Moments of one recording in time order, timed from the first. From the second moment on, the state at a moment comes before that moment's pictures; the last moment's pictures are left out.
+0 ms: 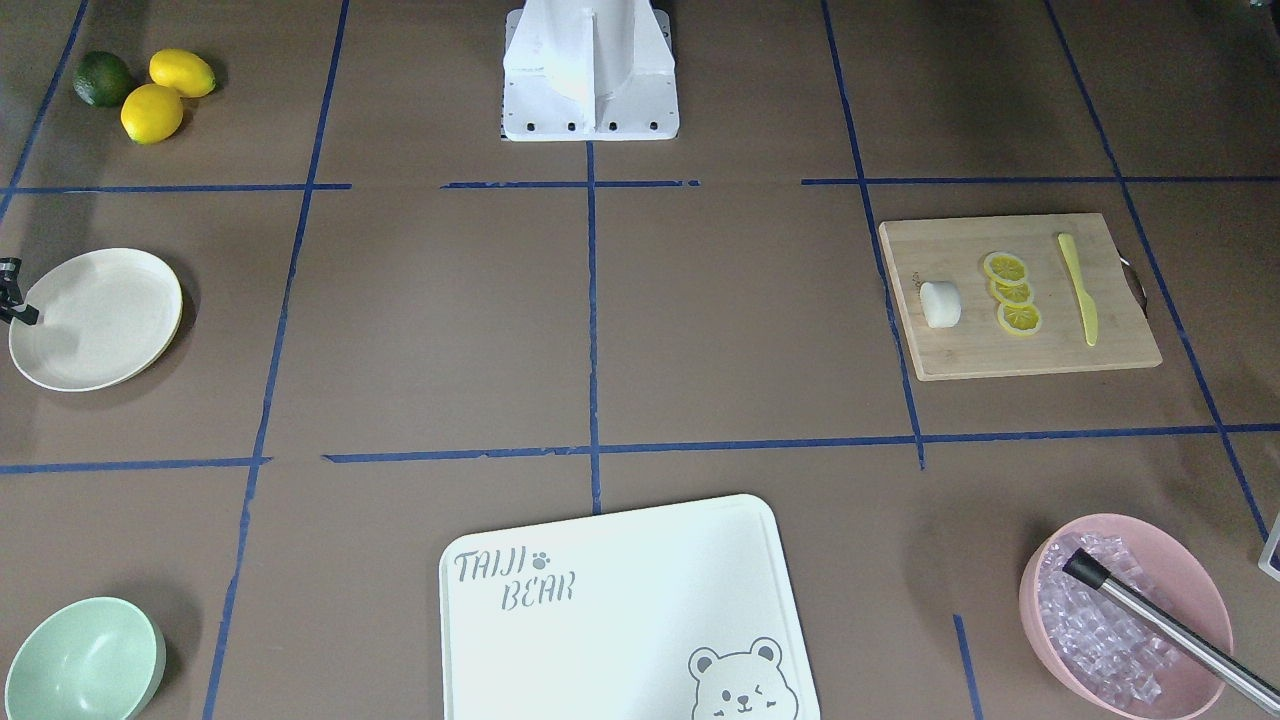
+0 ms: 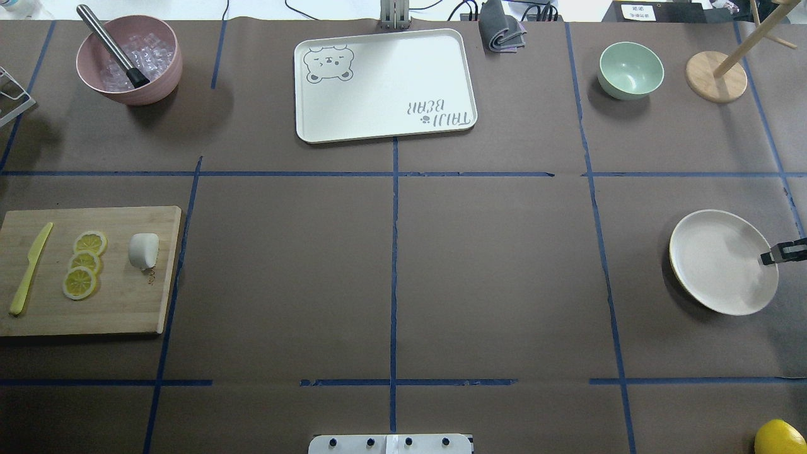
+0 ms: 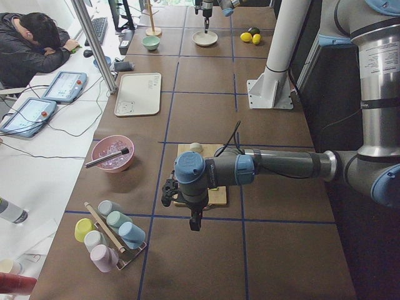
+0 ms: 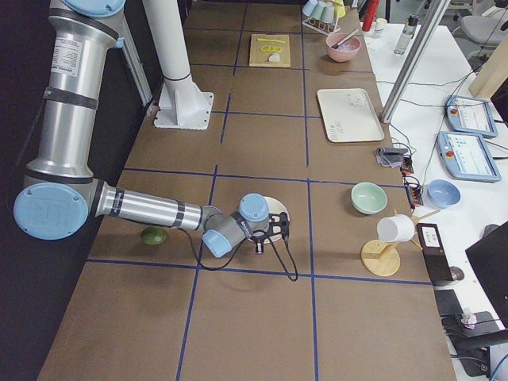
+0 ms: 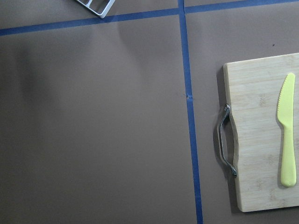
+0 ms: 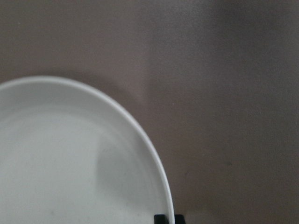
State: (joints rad) left arm -1.60 -1.39 -1.78 -1.43 -2.33 0.20; right arm 1.10 -1.77 1.49 -0.70 2.29 0.63
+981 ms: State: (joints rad) left arm -1.60 -1.39 -1.79 -1.43 -2.33 0.20; right arm 0.90 -1.57 1.72 -0.77 2.29 1.10
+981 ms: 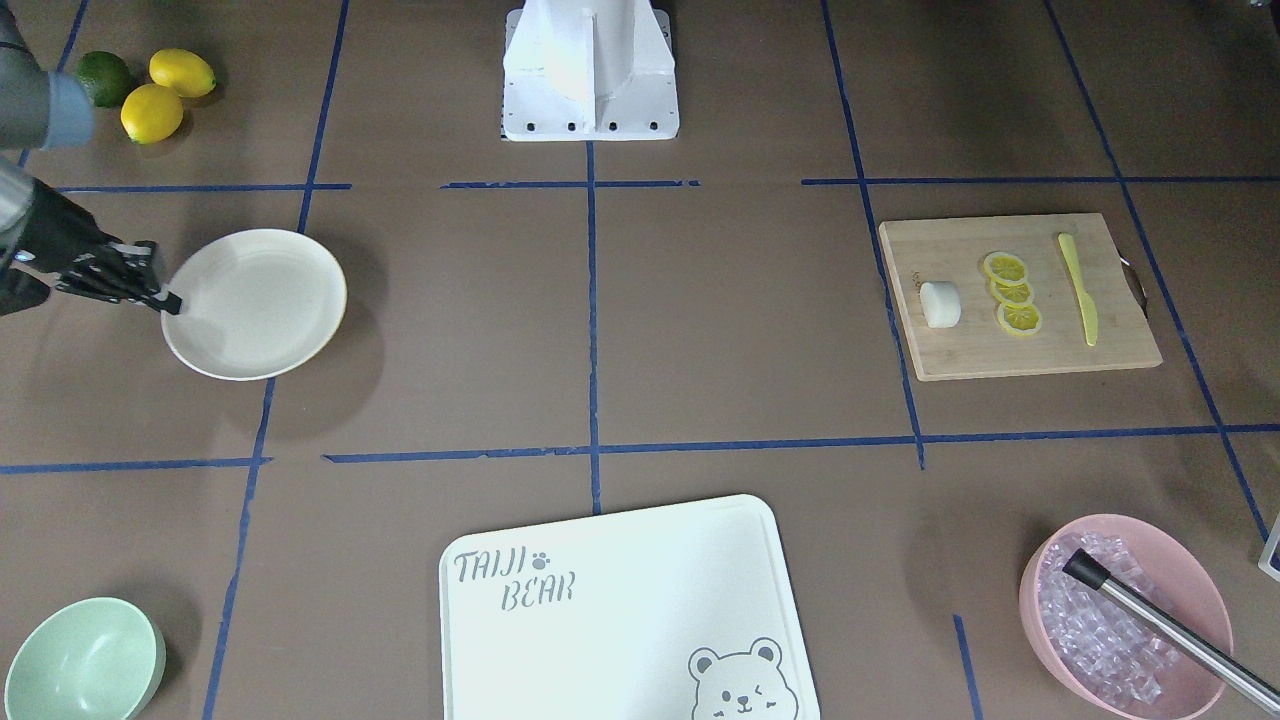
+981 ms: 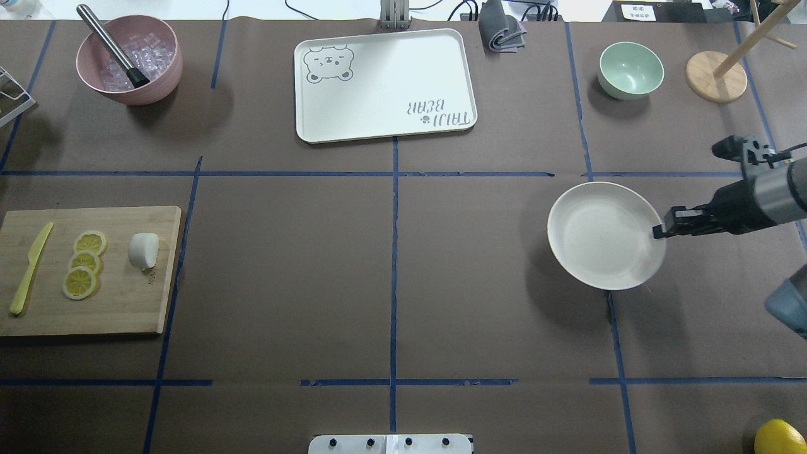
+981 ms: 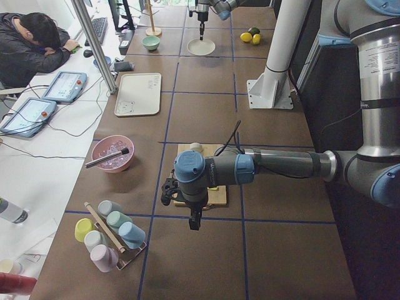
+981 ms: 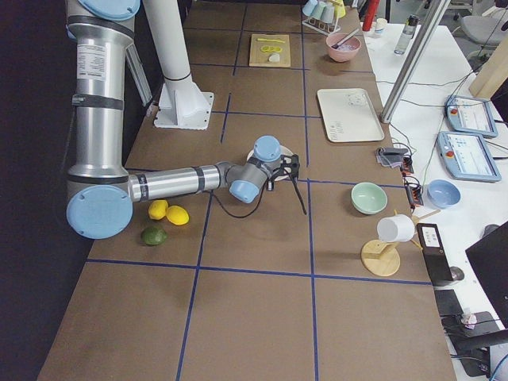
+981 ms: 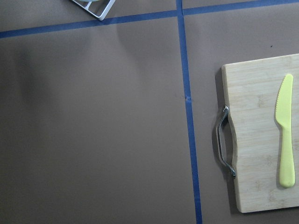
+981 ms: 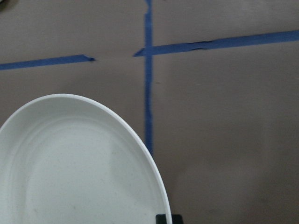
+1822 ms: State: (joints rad) left arm -1.60 -1.39 -1.78 -1.43 -2.33 0.20; right arm 0.55 -1.02 1.59 -1.17 1.93 1.48
